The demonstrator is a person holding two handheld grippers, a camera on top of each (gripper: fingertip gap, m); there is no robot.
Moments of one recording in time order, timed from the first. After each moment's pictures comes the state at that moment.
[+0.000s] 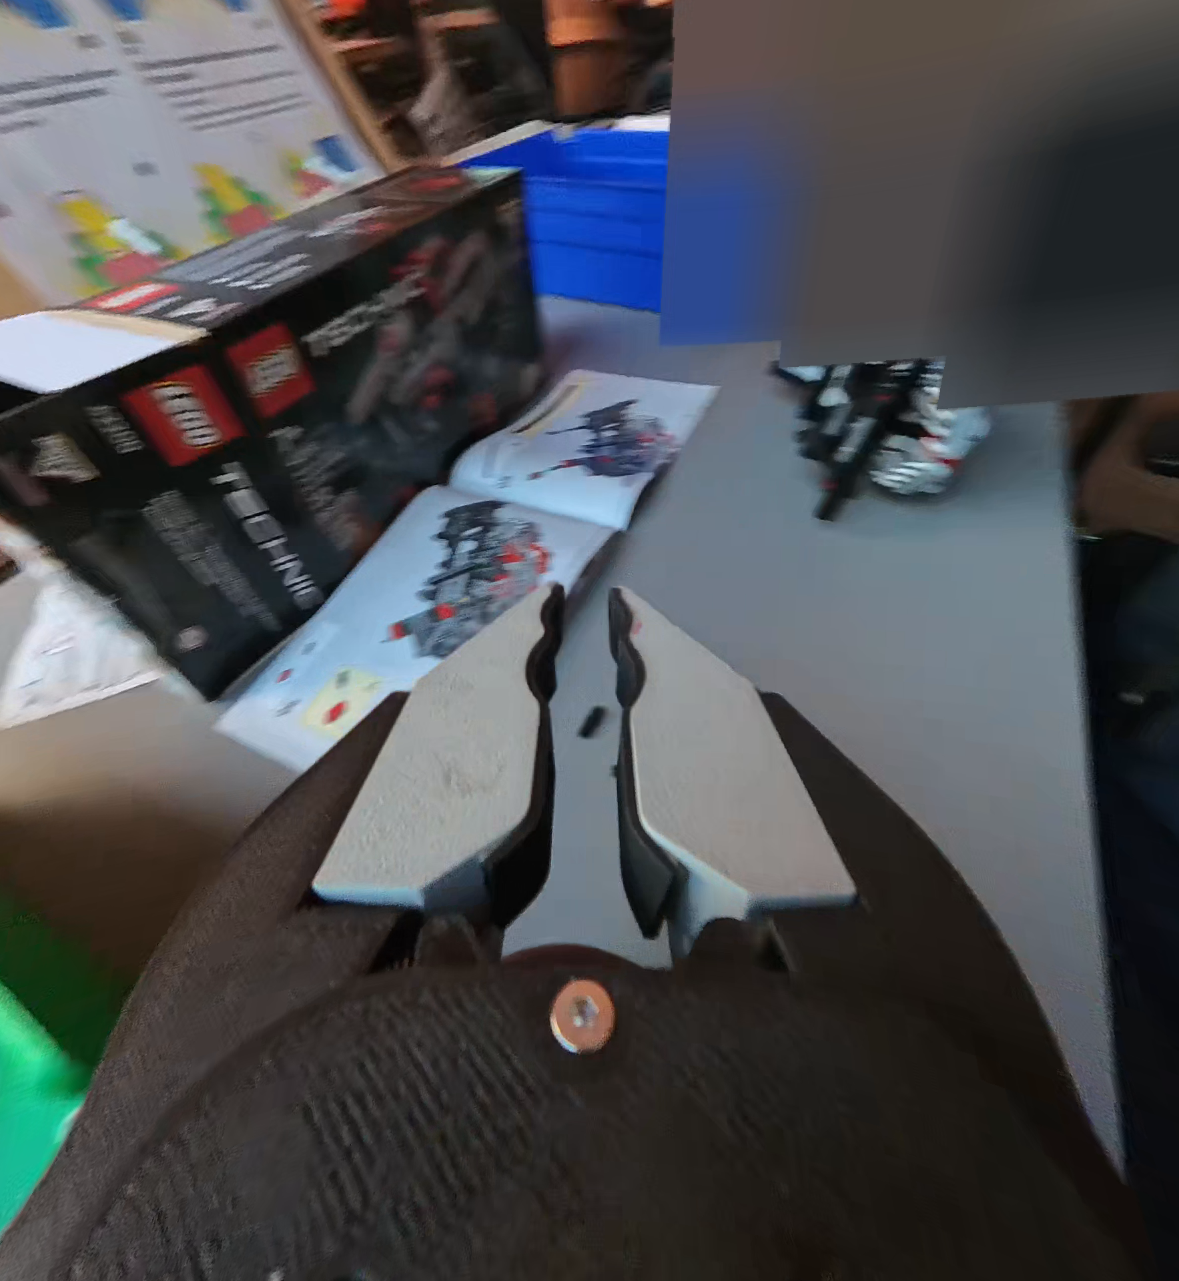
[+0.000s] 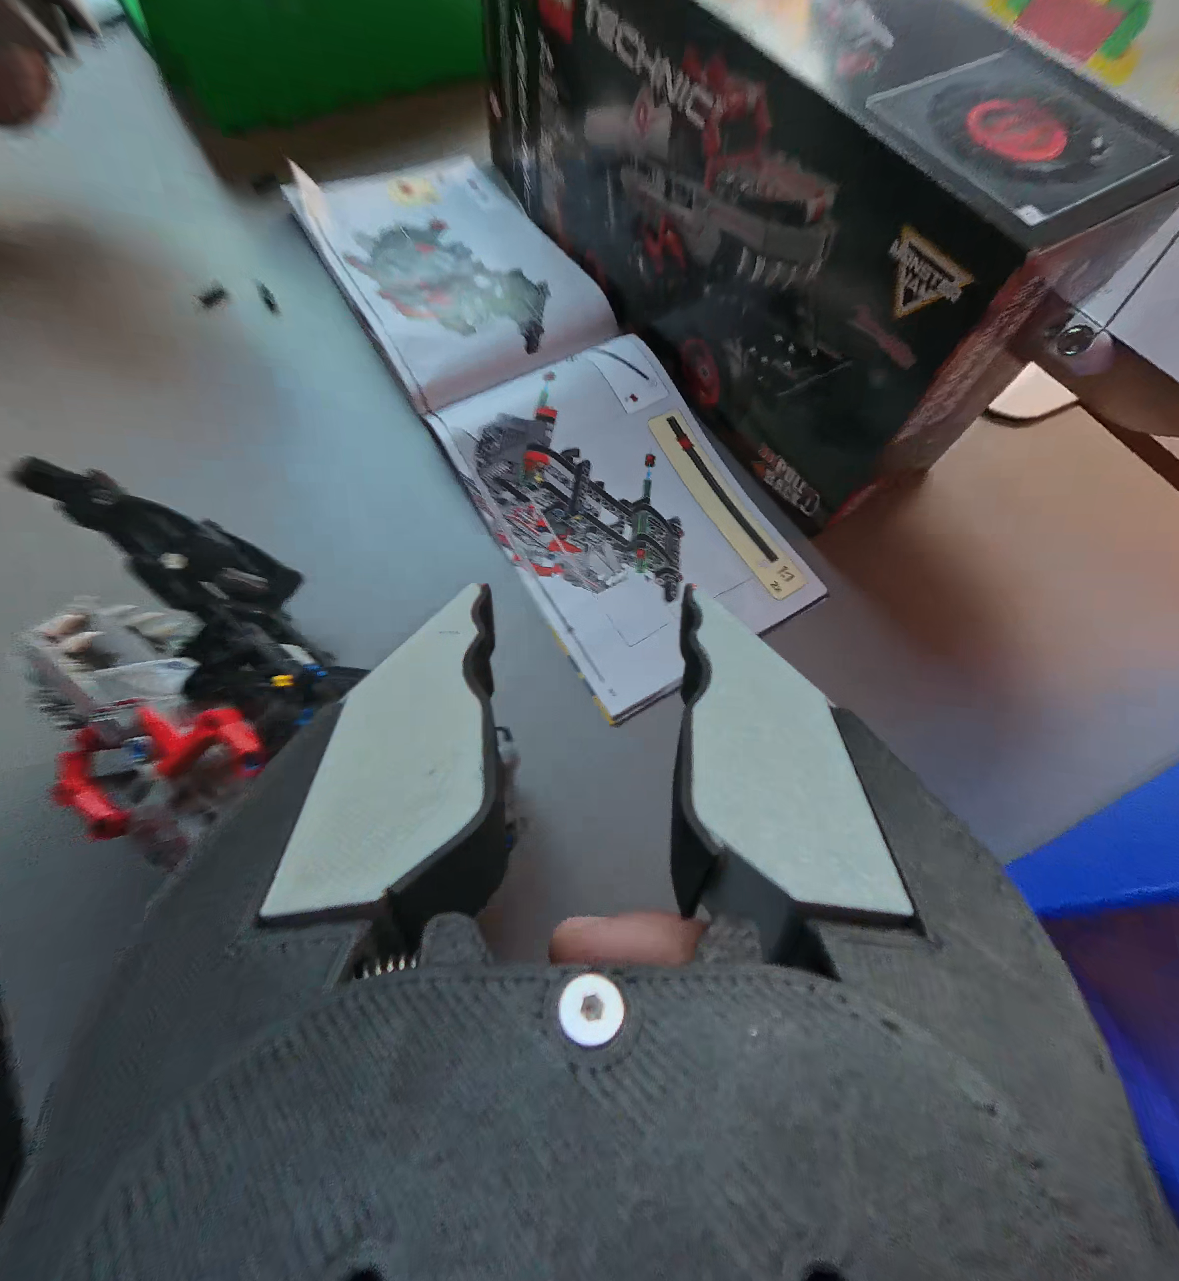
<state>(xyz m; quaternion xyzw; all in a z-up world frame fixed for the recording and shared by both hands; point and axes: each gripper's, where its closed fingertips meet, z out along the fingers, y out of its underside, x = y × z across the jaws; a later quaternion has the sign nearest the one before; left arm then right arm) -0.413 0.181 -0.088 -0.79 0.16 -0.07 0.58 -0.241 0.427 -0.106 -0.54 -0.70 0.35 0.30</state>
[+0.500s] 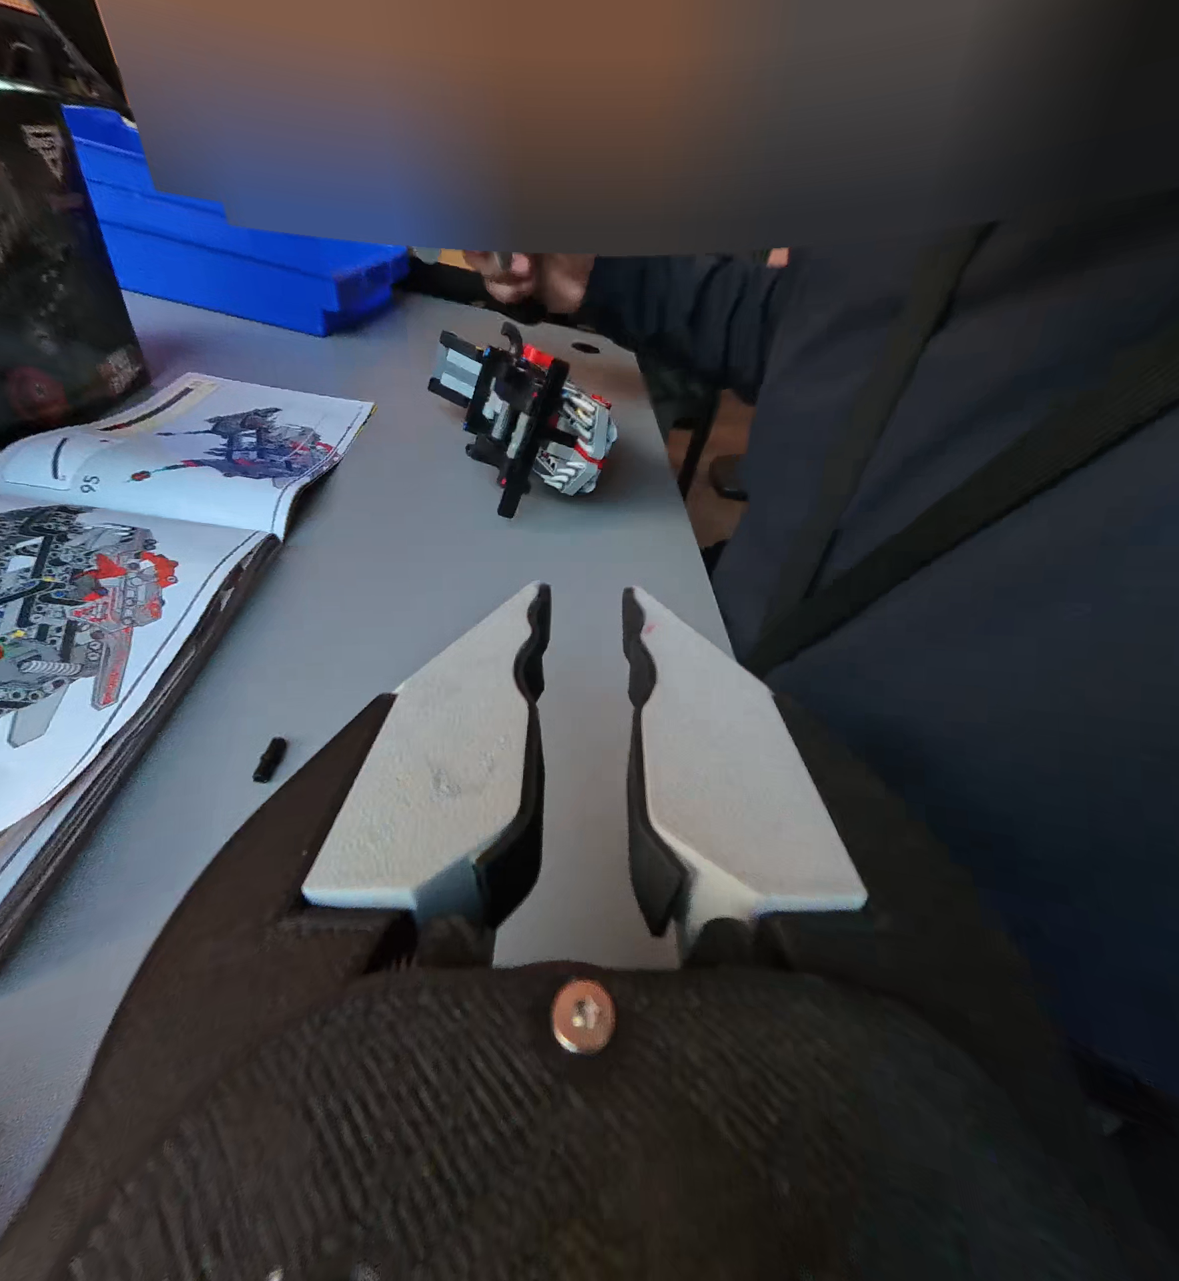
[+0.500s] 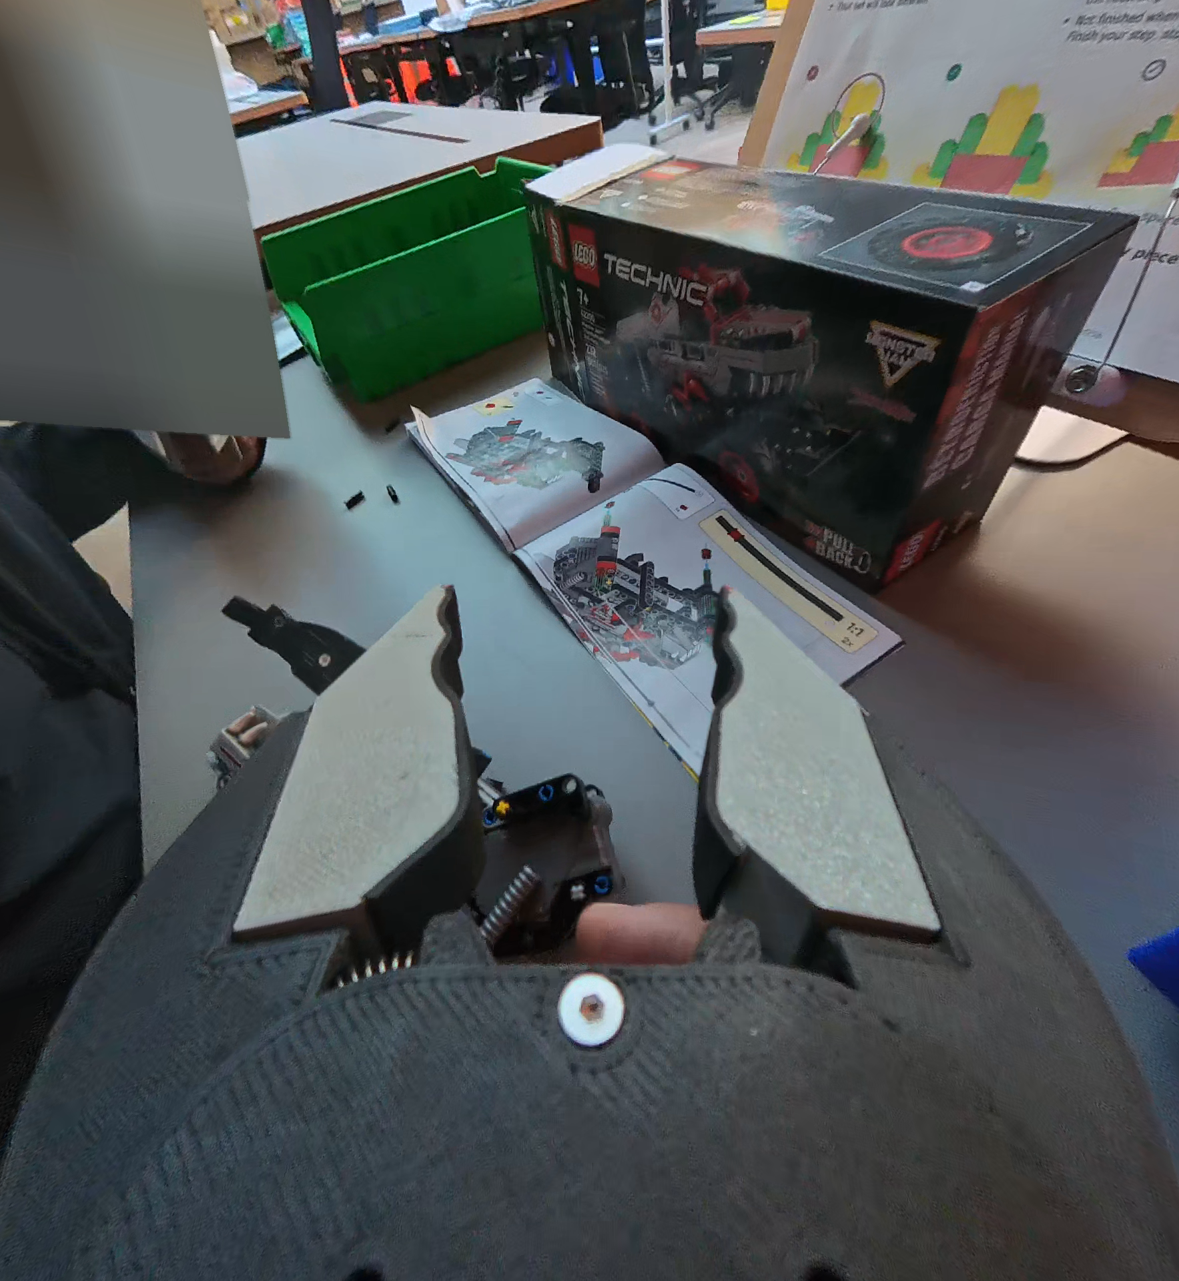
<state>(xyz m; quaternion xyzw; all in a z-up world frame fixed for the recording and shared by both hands) -0.338 0.139 -0.107 -0.72 0.24 -0.33 0.55 -0.232 0.412 -0.076 -0.54 -0.60 0.50 0.31</state>
